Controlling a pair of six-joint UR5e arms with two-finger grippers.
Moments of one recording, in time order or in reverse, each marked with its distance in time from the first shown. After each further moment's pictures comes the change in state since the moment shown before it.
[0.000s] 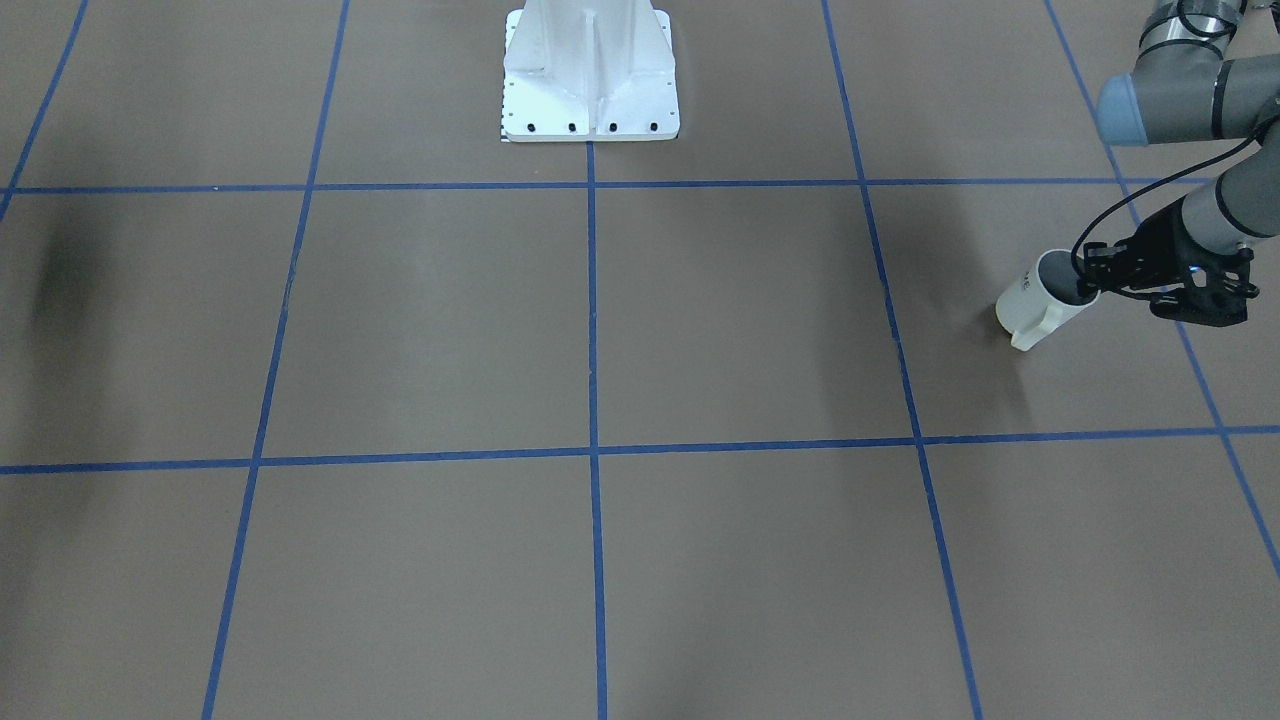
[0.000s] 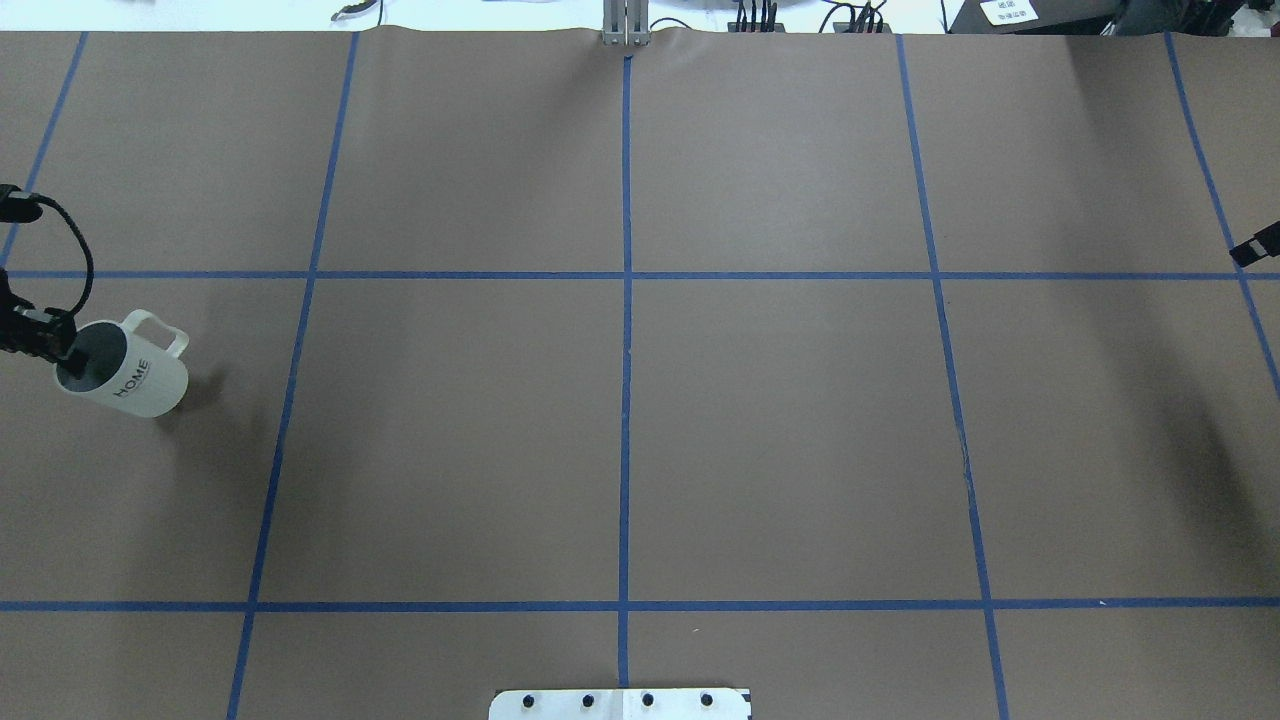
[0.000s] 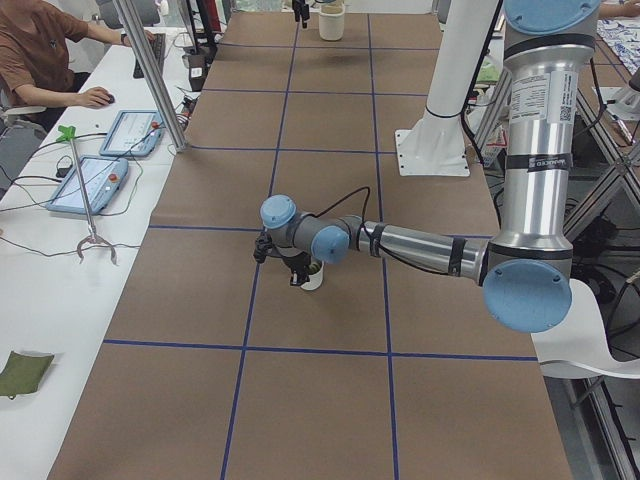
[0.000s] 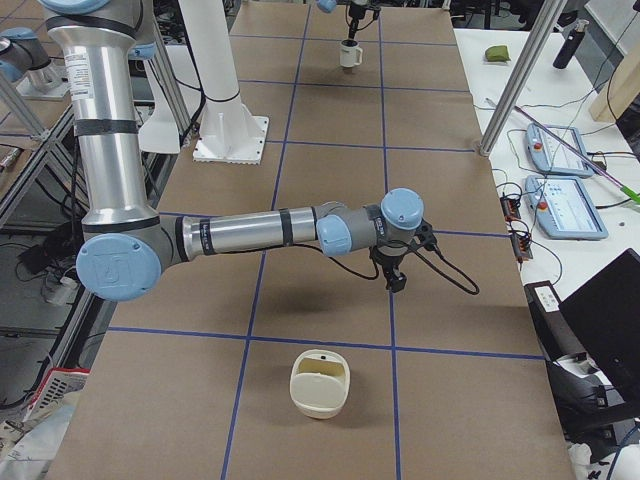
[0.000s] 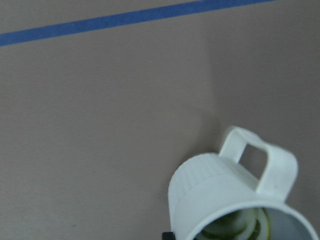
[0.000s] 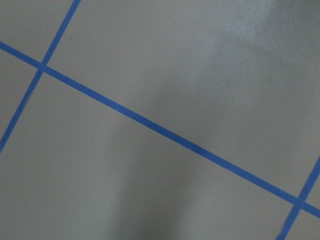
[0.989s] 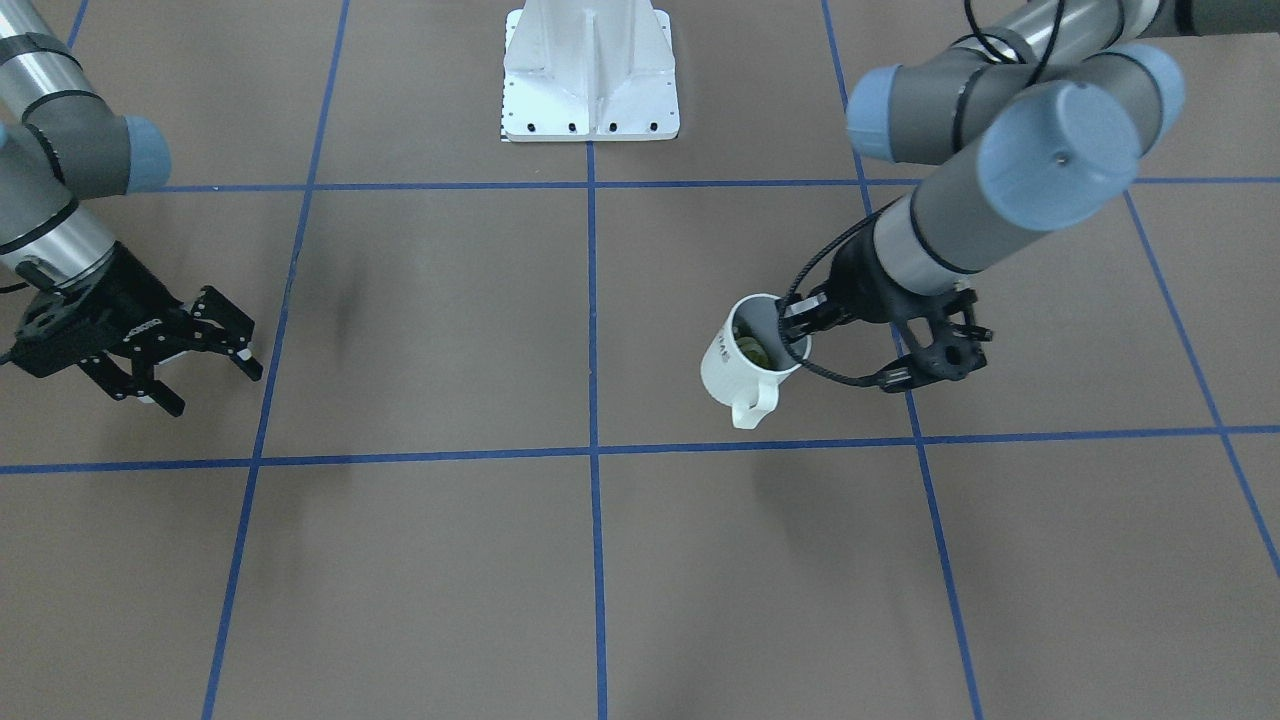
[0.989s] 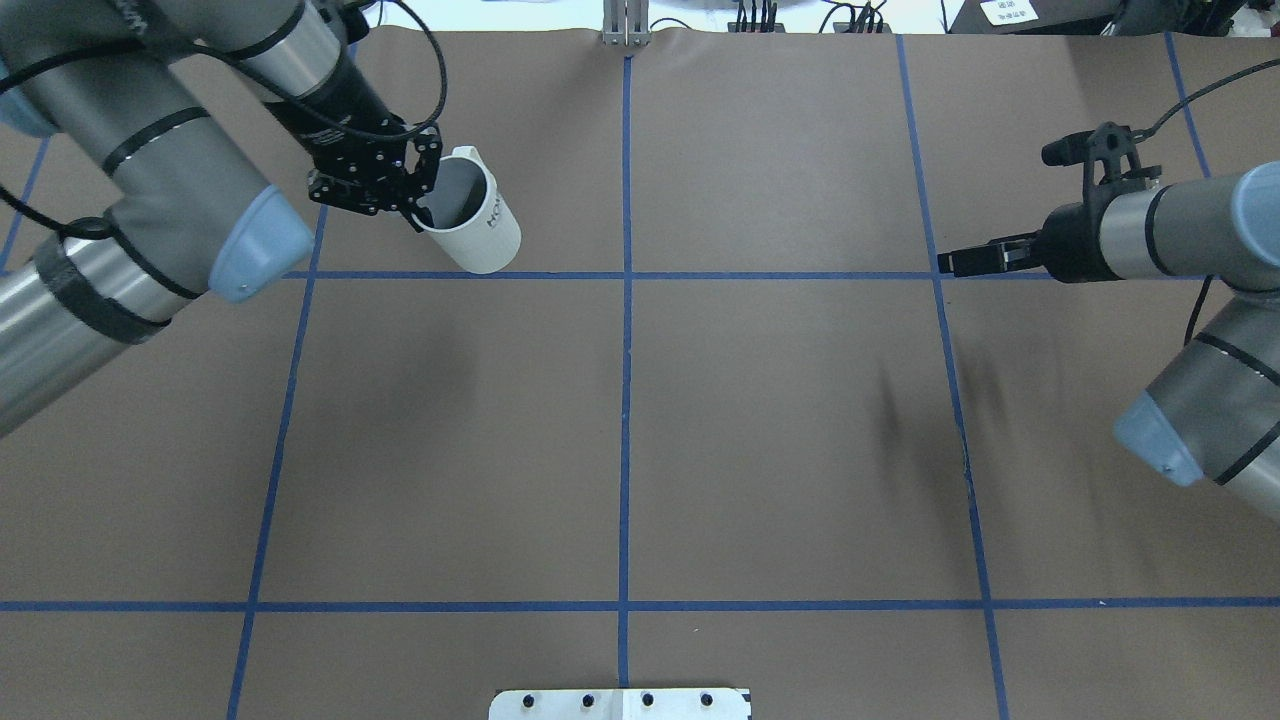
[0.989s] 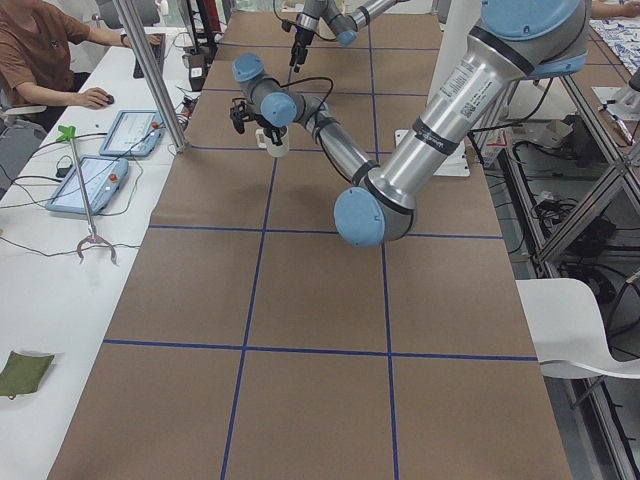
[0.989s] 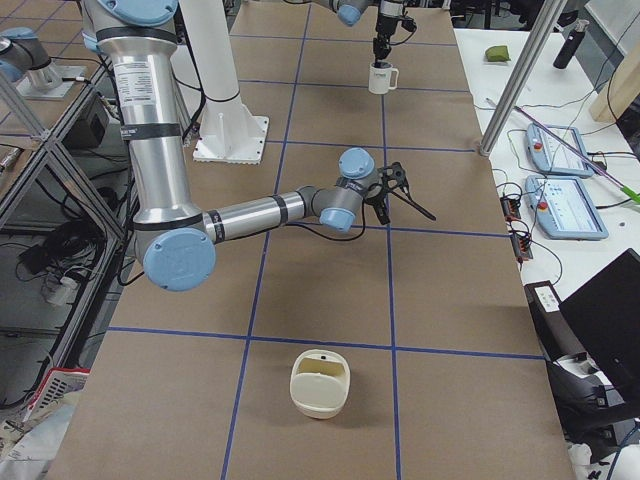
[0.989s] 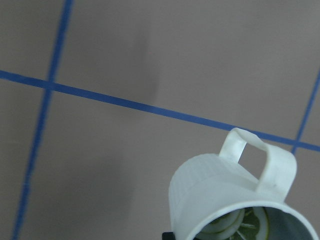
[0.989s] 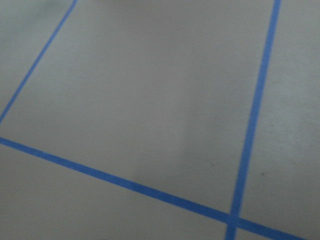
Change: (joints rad) left arm 0.185 -0.714 0.144 0.223 0.047 -0.783; right arm -0.516 0.056 0.017 0.821 -0.510 1.020
